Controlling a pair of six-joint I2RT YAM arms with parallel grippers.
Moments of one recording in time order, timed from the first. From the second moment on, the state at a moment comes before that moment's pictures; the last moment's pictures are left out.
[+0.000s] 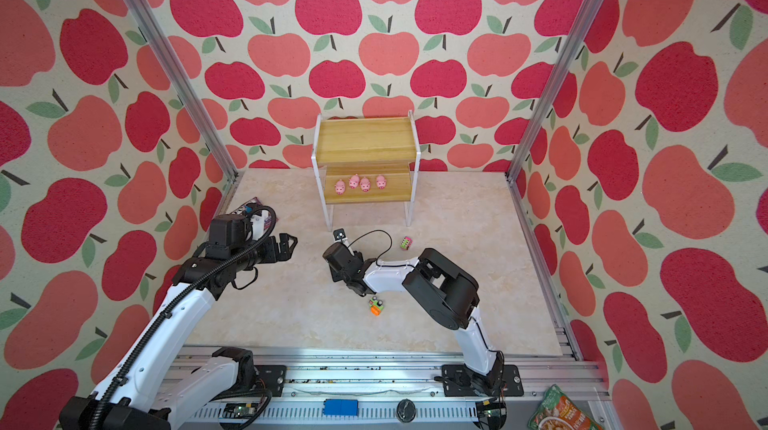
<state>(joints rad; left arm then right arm) -0.17 0.98 0.88 -0.61 0.18 -0.20 1.08 2.05 1.21 0.06 0.35 0.47</state>
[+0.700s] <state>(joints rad) -0.17 0.97 0.87 -0.60 0.18 -0.19 1.08 1.86 1.13 0.09 0.25 0.37</state>
